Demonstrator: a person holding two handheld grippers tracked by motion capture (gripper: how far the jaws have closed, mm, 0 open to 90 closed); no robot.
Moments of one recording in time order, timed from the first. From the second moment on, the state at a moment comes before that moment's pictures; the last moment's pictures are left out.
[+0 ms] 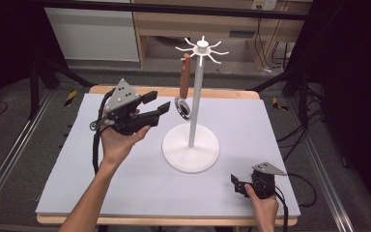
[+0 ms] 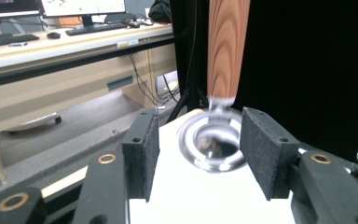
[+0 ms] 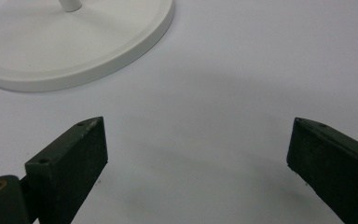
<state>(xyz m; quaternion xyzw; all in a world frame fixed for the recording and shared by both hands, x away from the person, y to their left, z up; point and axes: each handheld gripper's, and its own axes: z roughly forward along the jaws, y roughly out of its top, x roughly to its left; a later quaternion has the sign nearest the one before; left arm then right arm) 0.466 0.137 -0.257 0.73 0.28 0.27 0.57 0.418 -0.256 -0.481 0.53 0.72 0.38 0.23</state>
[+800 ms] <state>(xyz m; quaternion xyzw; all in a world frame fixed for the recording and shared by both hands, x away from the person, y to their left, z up) 0.451 0.183 -0.346 0.75 0.34 0.24 0.51 0.418 -0.256 -0.482 0.53 0.72 0.38 0.23</state>
